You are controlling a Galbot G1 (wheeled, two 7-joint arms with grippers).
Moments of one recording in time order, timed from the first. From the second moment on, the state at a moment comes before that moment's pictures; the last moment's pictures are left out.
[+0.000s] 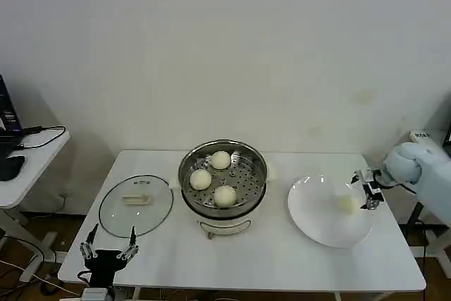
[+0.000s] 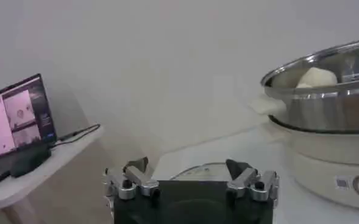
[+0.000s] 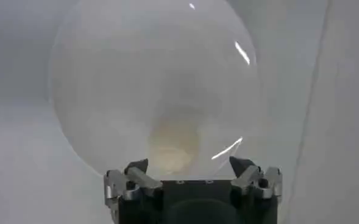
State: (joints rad) left arm 1.77 -1.22 -0.56 -2.18 0.00 0.17 -0.32; right arm -0.05 0.57 -0.71 1.17 -0.23 -0.09 -1.01
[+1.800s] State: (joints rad) left arm 1.75 -1.22 -0.55 -2.18 0.01 0.18 -0.32; right arm 0.01 0.62 -0.75 1.15 -0.20 -0.18 -1.03
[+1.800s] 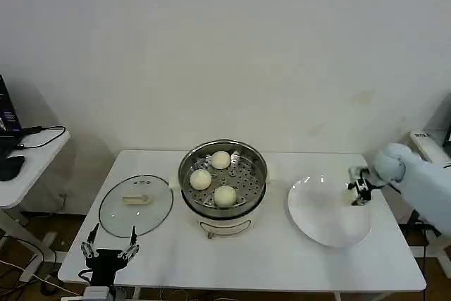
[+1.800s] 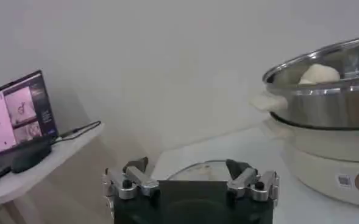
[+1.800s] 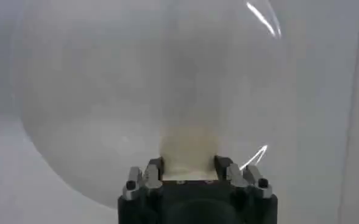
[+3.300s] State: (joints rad) left arm 1.73 -1.19 -0.56 -2.18 0.02 0.18 -0.32; right arm 0.58 1.05 -1.32 1.41 0.58 -0.70 -0.69
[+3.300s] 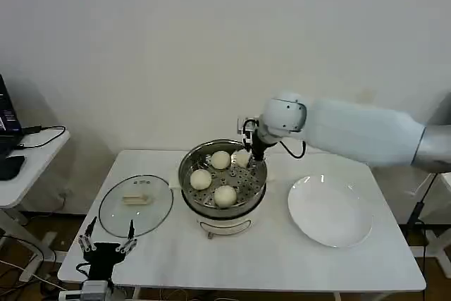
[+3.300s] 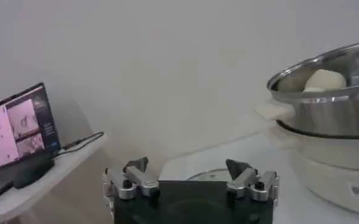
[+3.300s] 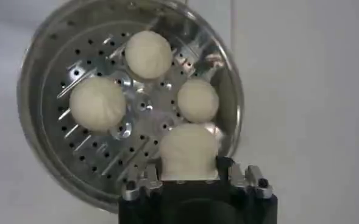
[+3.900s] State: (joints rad) left arm 1.74 -1.19 -0.57 -2.18 0.01 0.18 -0.32; right arm 0.48 1.11 -1.30 1.32 0.54 -0.72 -0.68
